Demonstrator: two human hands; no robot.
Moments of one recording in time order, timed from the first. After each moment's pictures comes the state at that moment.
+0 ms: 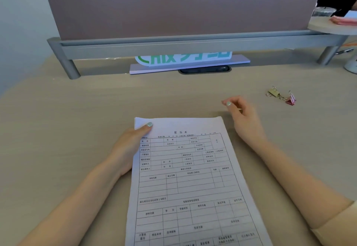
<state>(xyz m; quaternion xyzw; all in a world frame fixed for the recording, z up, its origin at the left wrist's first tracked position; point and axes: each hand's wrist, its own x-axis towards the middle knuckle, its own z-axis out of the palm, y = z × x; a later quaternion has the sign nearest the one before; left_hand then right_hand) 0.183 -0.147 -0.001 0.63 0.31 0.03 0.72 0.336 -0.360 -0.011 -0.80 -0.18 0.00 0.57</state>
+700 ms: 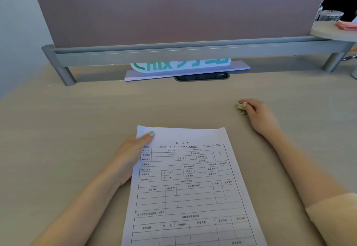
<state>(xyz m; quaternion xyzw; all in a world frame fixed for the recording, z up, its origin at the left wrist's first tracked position) 0.210 -0.164 -0.006 0.68 0.29 0.02 0.68 0.445 -0.404 -0.034 -0.90 -0.19 -0.03 0.39</state>
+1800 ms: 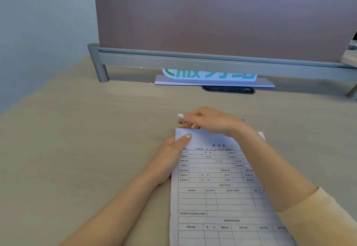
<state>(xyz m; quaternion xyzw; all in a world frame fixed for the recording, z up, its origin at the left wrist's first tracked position) 0.201 -0.166 -0.010 0.67 0.19 0.10 0.71 0.320 -0.245 0.054 -0.82 -0.38 0.30 0.31</state>
